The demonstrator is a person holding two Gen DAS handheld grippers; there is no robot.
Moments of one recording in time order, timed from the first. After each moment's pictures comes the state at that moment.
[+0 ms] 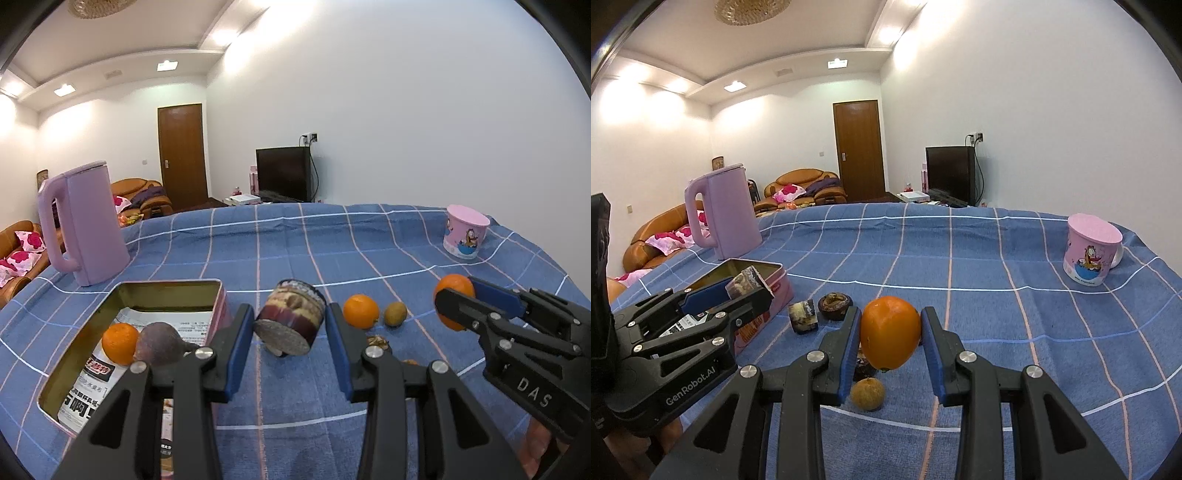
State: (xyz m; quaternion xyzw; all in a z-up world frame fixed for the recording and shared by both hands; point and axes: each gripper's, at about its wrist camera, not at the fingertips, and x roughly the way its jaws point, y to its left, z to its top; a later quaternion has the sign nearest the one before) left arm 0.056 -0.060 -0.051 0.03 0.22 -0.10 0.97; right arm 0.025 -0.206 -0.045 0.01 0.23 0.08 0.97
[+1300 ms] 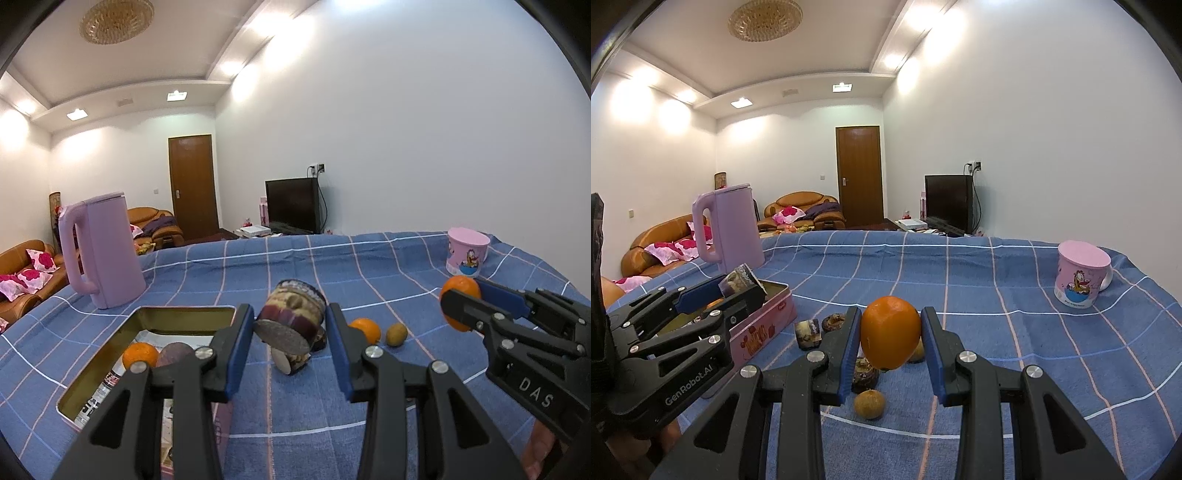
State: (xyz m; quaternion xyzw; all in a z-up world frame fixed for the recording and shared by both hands) left arm 0.033 -0.060 -0.042 0.04 0.15 -0.08 0.98; right arm 0.004 -0.202 -0.035 0.00 0.17 0.07 0.98
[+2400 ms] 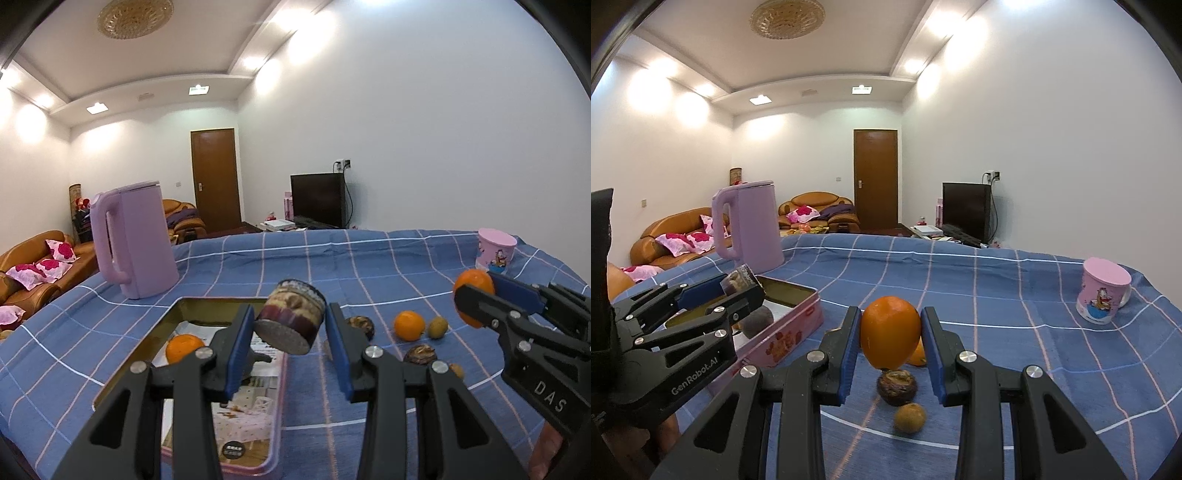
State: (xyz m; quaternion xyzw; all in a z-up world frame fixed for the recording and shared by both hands) left arm 0.034 -0.019 -0.042 0.03 0.16 -0.04 0.99; right arm 0.011 -0.165 -0.032 -0.02 0.16 0.10 0.98
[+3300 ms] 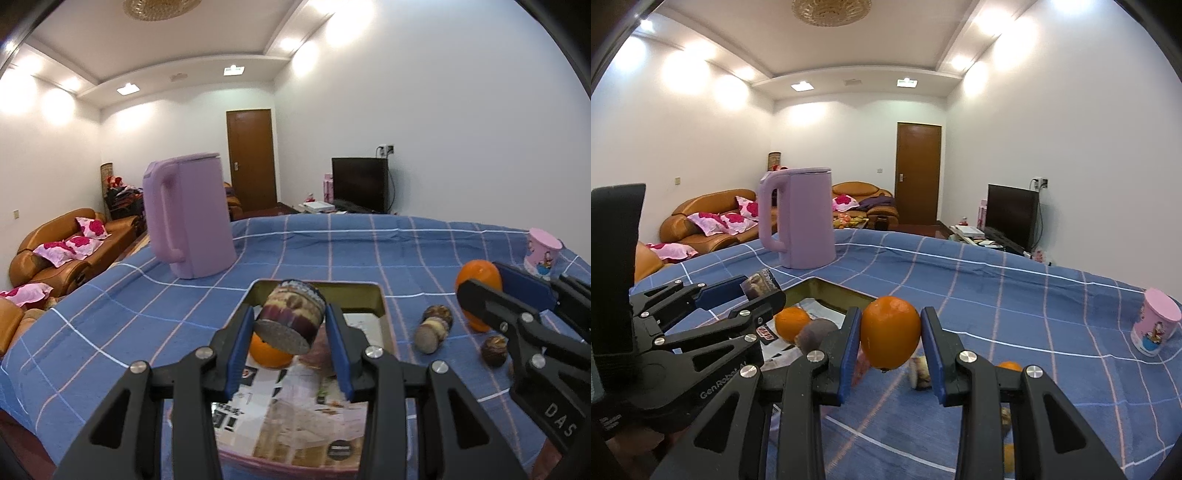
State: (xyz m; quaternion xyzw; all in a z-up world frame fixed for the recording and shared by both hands) left arm 0.056 0.052 -0.045 0.02 0.20 0.04 0.98; right arm 0.041 -0.083 -0.030 -0.06 0.17 0.18 0.97
